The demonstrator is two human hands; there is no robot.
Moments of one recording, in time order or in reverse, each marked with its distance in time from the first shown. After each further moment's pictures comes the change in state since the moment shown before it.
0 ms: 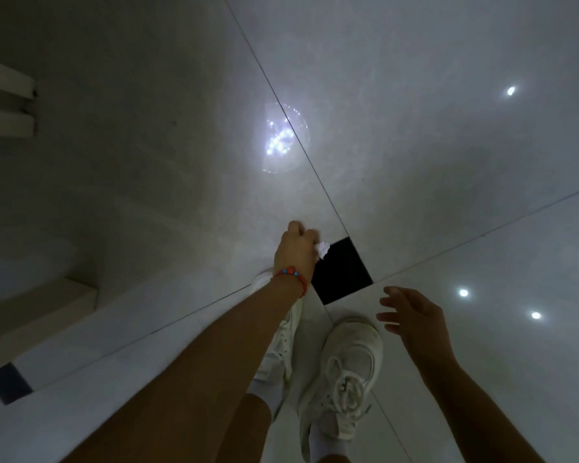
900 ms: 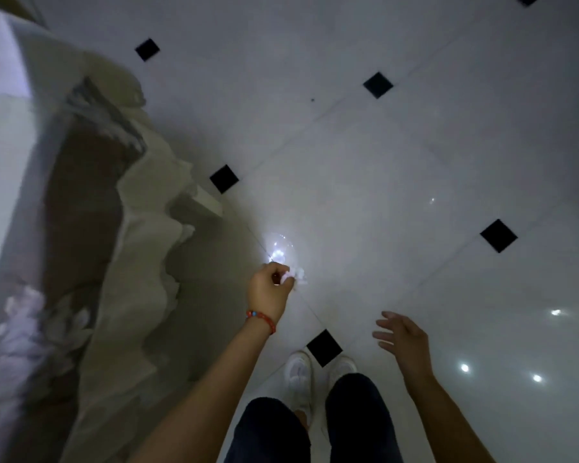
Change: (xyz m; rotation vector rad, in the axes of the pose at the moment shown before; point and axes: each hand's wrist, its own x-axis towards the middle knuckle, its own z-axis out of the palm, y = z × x) left_hand -0.268 0.247 -0.436 -0.447 0.407 0.181; right_hand -0.349 -0.293 -0.148 0.434 0.137 -0.128
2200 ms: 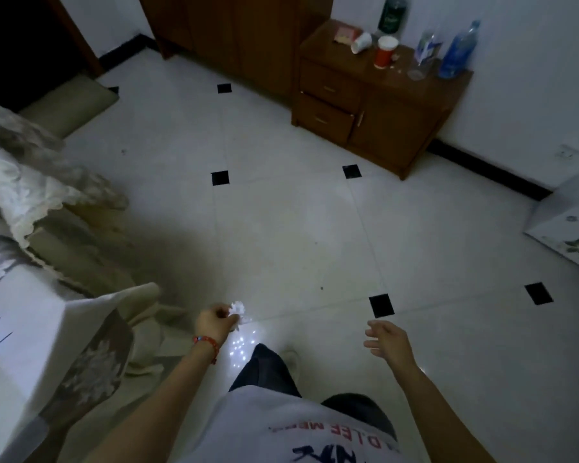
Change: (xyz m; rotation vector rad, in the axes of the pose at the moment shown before) left_hand 0.352 0.314 -0.135 -0.275 0.312 -0.485; right_hand 0.206 -0.630 0.134 -0.506 -0.301 -0.236
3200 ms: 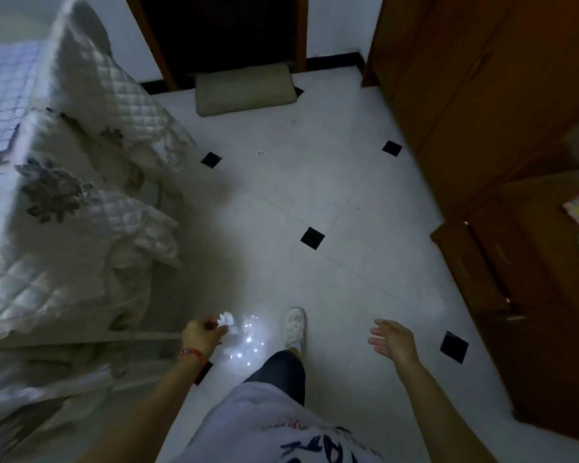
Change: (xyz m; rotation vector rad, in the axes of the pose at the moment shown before) left_hand 0.287 0.203 -0.038 -0.413 0.500 -0.497; right_hand 0.356 -0.477 0.231 -0.484 -0.438 -0.137
